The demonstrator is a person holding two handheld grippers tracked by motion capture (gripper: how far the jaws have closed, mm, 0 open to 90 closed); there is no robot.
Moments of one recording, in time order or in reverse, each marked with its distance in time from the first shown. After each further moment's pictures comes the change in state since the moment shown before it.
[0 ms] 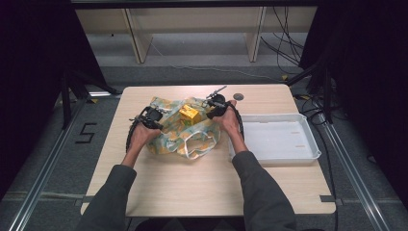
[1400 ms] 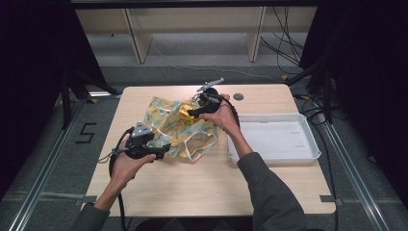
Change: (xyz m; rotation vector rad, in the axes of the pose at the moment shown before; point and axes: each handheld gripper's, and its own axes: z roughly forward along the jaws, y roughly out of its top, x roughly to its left) left arm -0.069 -0.070 -0.123 -0.391 -0.176 -0.149; right arm 0.041 0.028 -0.047 -0.220 0.231 -0.056
